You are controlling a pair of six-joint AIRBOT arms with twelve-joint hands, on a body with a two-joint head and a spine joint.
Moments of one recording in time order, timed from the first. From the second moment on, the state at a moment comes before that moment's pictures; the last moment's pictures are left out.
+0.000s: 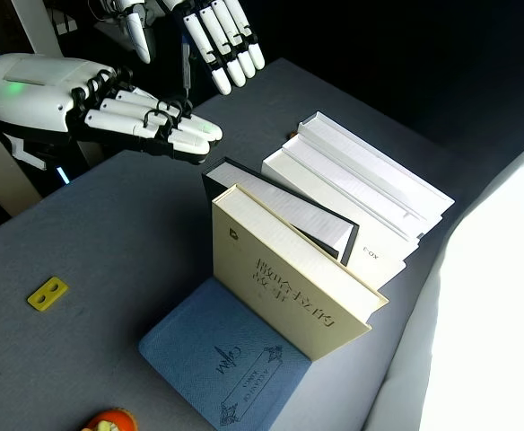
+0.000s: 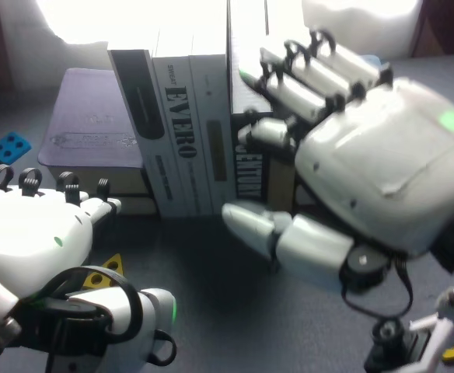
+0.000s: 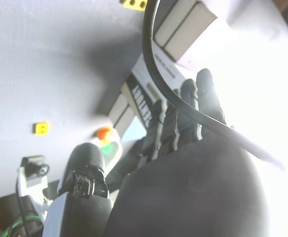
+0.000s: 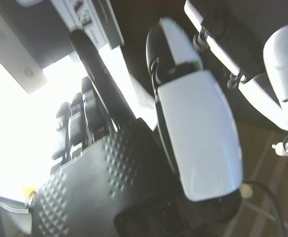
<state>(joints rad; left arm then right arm) -0.26 -0.80 0.14 -2.40 -1.64 2.99 -0.42 -1.00 0.46 0.75 0.98 -2.09</state>
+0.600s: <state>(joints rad) -0.26 -0.80 0.14 -2.40 -1.64 2.98 -0.43 -1.09 0.60 0.71 1.01 -2.07</state>
